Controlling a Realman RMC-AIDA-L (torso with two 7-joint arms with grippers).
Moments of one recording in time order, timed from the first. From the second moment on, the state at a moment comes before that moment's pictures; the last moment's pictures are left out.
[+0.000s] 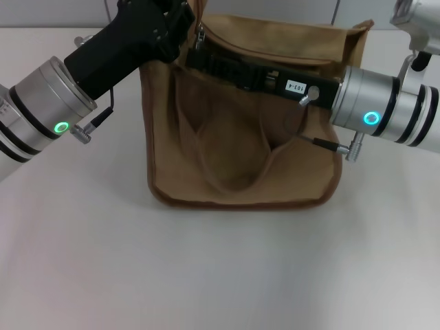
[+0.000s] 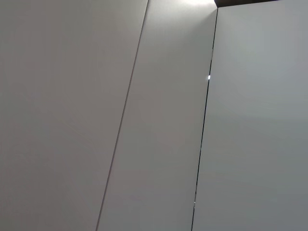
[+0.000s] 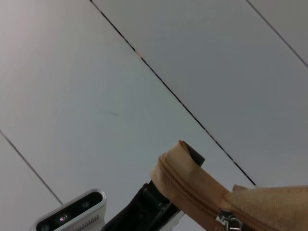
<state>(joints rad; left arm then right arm) -0.62 -2.08 1.03 0.25 1.01 1.59 -0.93 0.87 2.09 -0.78 -0.09 -1.54 -1.43 1.49</state>
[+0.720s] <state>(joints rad) -0.62 -2.08 1.03 0.25 1.01 1.59 -0.93 0.88 2.09 -0.78 -0.10 -1.55 -1.44 1.47</state>
